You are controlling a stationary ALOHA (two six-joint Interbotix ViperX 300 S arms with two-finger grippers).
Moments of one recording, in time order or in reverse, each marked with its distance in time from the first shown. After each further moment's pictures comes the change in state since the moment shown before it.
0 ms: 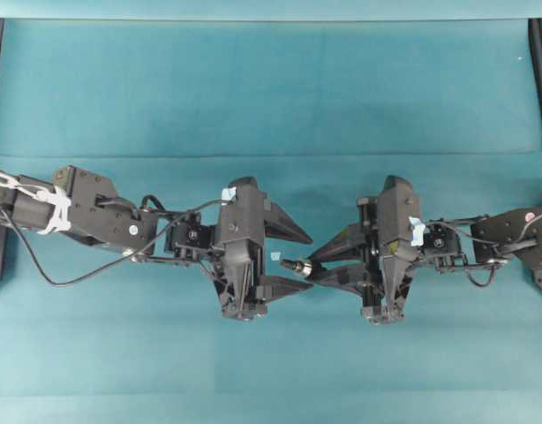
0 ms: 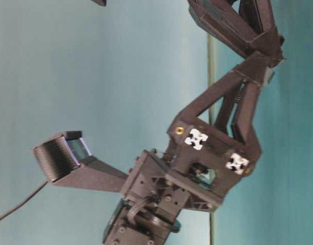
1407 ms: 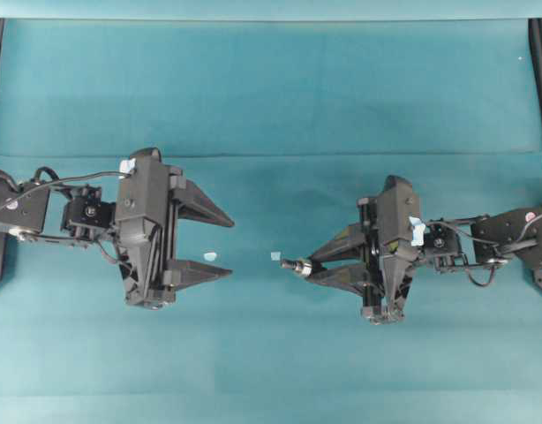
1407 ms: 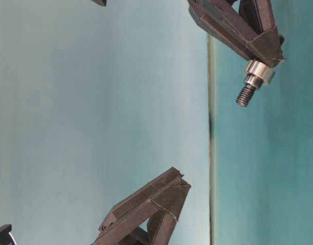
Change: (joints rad) left arm 0.000 -0.422 0.230 0.000 0.272 0.009; right arm 0.002 0.000 0.000 0.000 0.000 0.000
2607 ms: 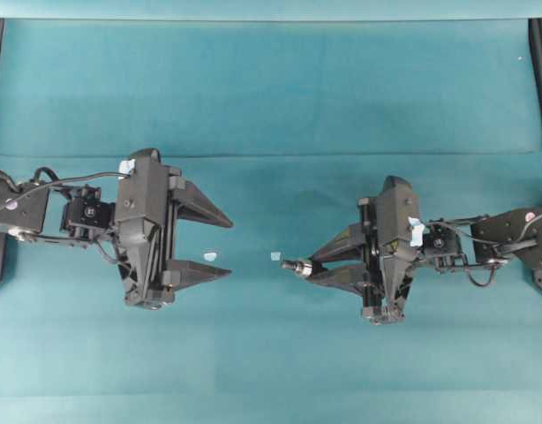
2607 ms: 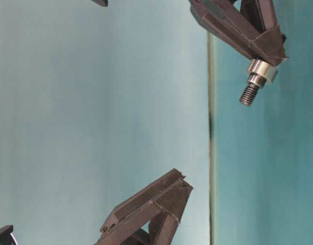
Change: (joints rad) left arm 0.002 -0.002 0.003 0.000 0.002 -0.002; right arm -0.002 0.000 0.000 0.000 0.014 0.000
